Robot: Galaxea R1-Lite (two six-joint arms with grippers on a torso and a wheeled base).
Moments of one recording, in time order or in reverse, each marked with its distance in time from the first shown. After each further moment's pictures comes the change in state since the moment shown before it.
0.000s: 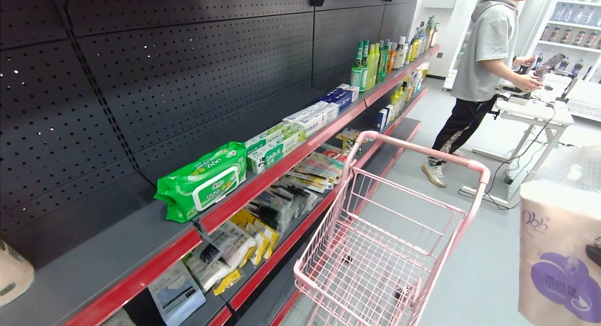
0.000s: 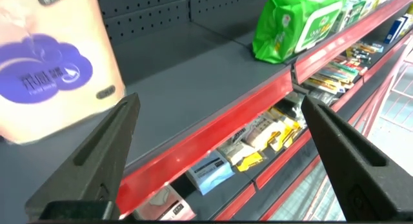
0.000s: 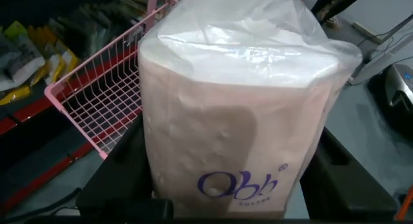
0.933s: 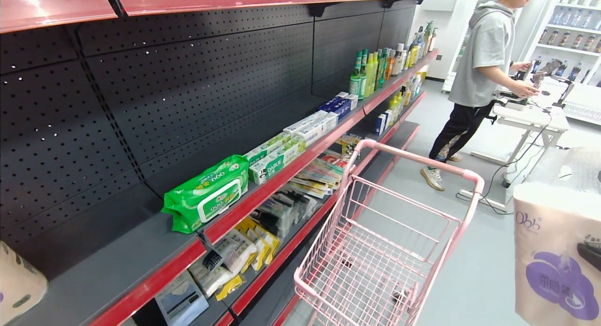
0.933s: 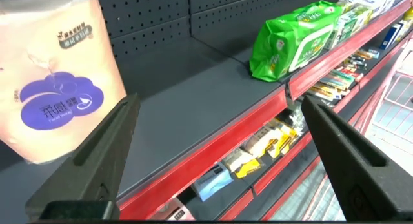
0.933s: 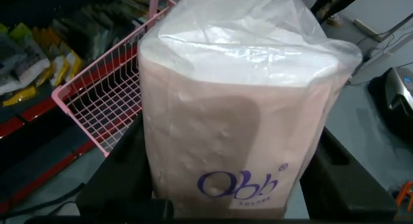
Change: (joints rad) left arm 0.000 0.000 0.000 0.000 0.000 0.000; right arm 0.001 0.040 -0.002 -0.008 0.000 -0.001
